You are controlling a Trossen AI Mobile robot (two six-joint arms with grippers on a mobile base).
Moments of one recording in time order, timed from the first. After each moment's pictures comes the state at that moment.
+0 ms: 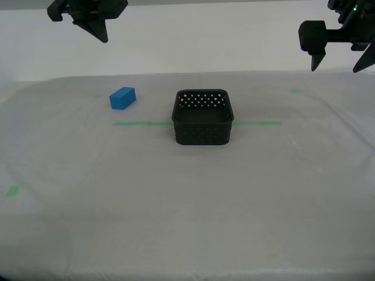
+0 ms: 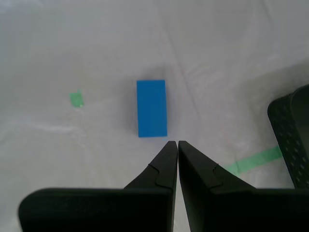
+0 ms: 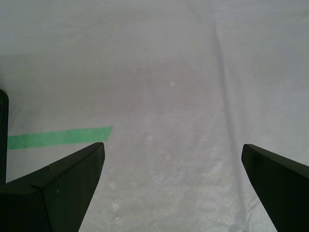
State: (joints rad) arm 0 0.16 1.58 1.03 -0.47 0.13 0.26; arm 1 -0.12 2.05 1.87 -0.89 0.12 0.19
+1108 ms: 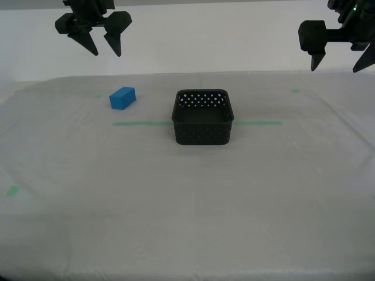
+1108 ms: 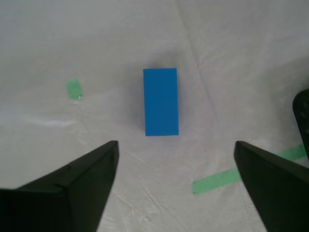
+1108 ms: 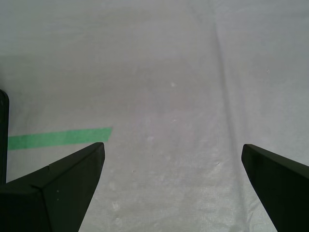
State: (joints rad) arm 0 0.16 1.58 1.03 -0.47 0.13 0.26; arm 1 -0.12 2.19 1.99 -0.97 0.08 0.20
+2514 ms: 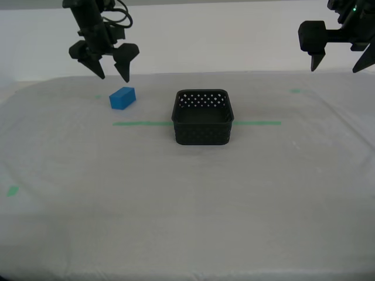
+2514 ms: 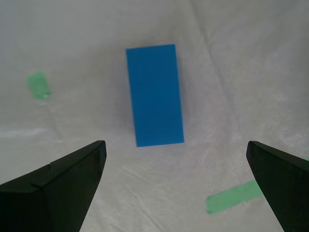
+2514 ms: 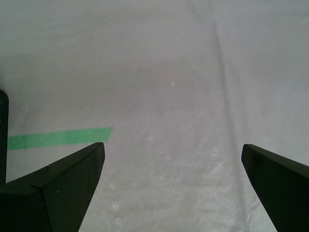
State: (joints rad) arm 0 0.16 1.58 1.03 -0.47 0.13 0.26; arm 1 -0.14 2.30 1.92 -0.85 0.06 0.25
